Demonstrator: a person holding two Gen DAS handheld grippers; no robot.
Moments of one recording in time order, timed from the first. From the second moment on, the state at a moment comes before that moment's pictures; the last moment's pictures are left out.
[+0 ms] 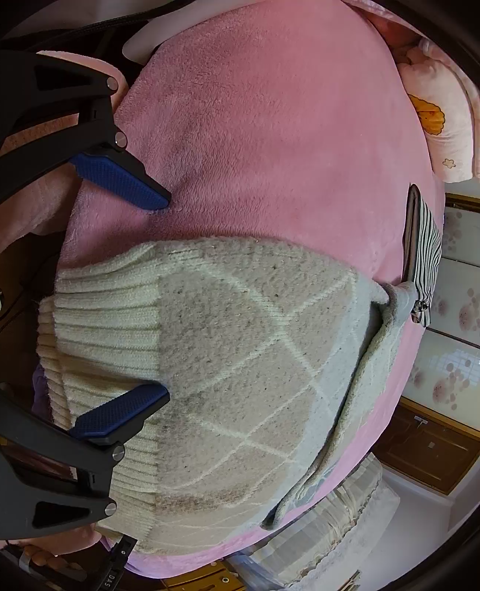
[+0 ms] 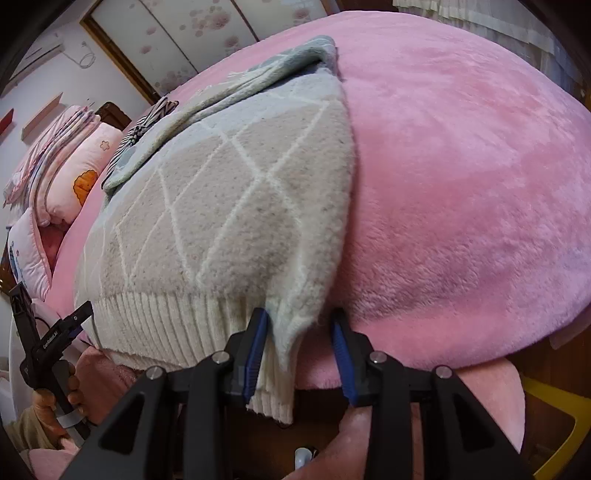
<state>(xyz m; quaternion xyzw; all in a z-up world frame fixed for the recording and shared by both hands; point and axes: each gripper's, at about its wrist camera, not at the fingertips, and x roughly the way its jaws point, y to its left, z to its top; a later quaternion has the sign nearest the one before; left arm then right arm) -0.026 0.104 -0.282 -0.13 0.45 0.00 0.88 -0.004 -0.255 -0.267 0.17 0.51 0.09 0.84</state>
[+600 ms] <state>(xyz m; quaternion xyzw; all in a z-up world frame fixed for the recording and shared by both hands) -0.025 0.090 -0.282 -0.12 0.44 -0.01 0.89 0.002 -0.229 -0.265 0.13 0.50 0.10 0.85</state>
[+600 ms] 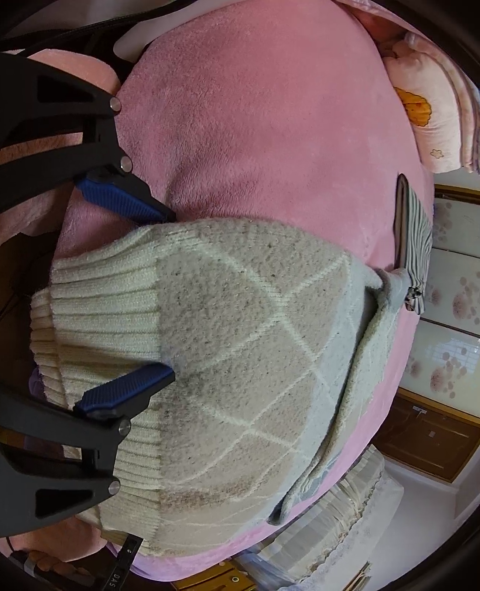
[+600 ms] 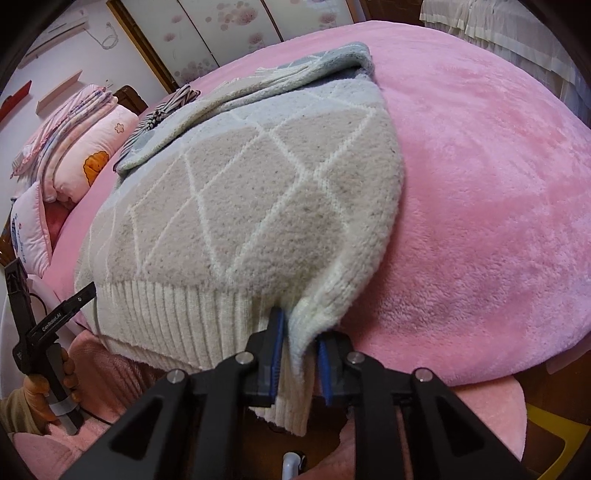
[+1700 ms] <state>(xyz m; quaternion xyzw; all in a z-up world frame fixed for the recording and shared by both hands) -0.043 0.123 -0.257 -0.22 0.44 -0.14 0.86 -0.024 -0.236 -0.233 0.14 0.45 0.15 0.87</state>
